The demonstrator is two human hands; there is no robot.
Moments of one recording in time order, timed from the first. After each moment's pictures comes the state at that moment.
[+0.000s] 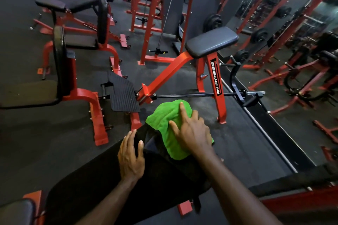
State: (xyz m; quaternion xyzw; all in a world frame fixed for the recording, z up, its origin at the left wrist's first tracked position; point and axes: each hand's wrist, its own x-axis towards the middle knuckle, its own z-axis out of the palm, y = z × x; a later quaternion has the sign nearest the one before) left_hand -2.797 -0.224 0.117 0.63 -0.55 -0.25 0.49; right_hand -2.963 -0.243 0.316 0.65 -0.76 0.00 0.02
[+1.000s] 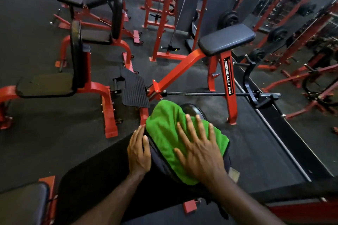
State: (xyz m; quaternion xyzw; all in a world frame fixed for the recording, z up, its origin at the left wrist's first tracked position) left_hand -2.795 -0.225 0.113 0.63 -0.52 -0.27 0.51; right_hand -2.972 -0.183 0.287 0.79 -0.59 -0.06 0.15
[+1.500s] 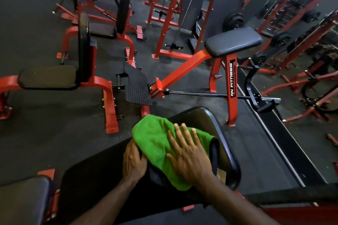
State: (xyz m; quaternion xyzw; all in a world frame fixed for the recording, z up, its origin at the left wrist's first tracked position) left_hand -2.746 -0.205 0.082 0.65 -0.53 -0.35 0.41; right_hand -2.933 -0.194 0.242 0.83 -0.52 -0.13 0.14
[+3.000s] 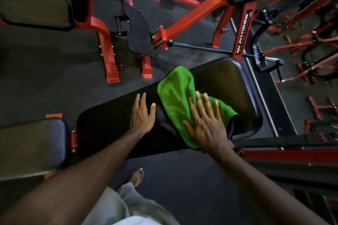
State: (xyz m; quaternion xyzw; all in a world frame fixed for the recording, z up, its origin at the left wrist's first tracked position) left_hand -2.698 -0.174 0.068 0.67 -0.52 -0.43 0.31; right_hand -2.906 -0.127 0.215 0.78 -0.59 -0.15 0.16
